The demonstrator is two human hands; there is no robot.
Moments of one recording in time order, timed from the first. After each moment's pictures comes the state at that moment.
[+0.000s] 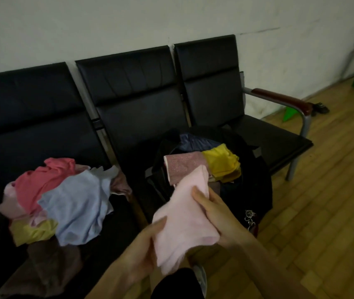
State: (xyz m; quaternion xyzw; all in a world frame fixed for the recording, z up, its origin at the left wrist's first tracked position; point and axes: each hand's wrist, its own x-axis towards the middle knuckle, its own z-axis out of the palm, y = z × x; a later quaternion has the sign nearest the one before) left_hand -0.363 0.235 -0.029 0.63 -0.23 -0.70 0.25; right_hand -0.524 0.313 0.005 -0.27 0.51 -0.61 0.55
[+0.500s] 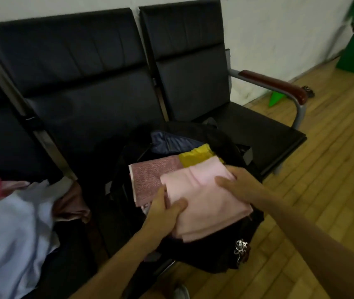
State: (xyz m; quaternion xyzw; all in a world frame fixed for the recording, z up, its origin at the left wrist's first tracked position) left_hand -0.542 0.124 -0.082 0.42 -0.64 -0.61 0.23; right_hand -0.770 0.208 -0.057 -0.46 0.78 -0.34 0.26
